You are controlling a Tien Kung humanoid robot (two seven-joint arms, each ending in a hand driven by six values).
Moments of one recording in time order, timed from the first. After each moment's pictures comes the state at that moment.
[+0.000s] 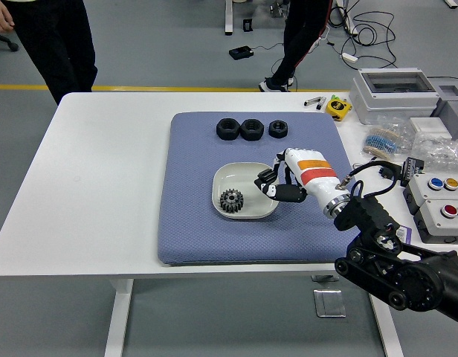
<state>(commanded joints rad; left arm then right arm) -0.08 0.06 -0.21 -0.23 -0.19 0.28 0.03 0.79 -0.15 0.36 0.97 -1.65 -0.52 -0.11</state>
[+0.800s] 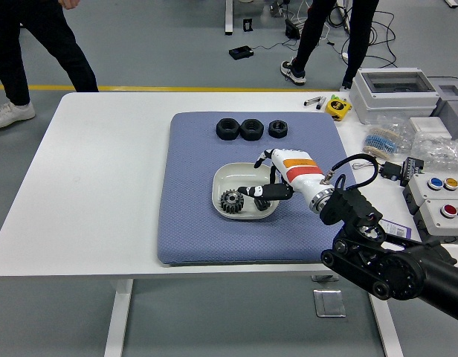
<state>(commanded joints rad) -0.09 0.06 -0.19 -0.23 -0.21 0.28 0.02 0.83 -0.13 0.37 0.93 -1.62 -0.52 -0.14</state>
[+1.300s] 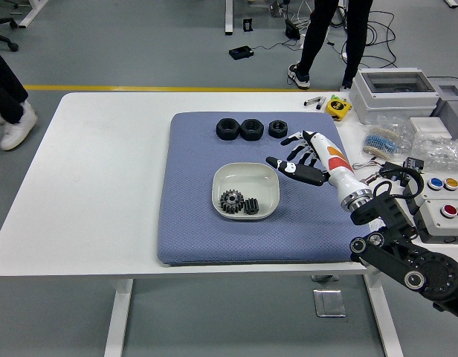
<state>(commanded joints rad) -0.09 0.06 -0.20 -0.23 -0.21 0.28 0.02 0.71 -0.24 0.51 1.03 -1.11 -0.52 0.19</state>
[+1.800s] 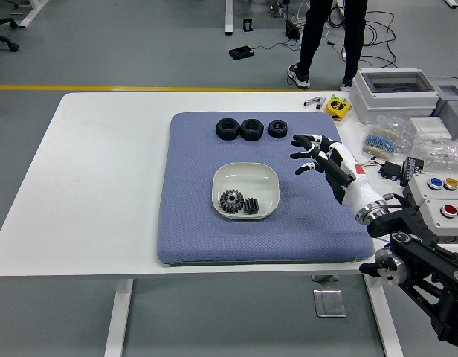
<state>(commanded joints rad) -0.09 0.06 -0.19 -0.23 -0.22 0.28 0.02 0.57 -0.29 0.68 1.17 -0.49 -0.25 0.31</state>
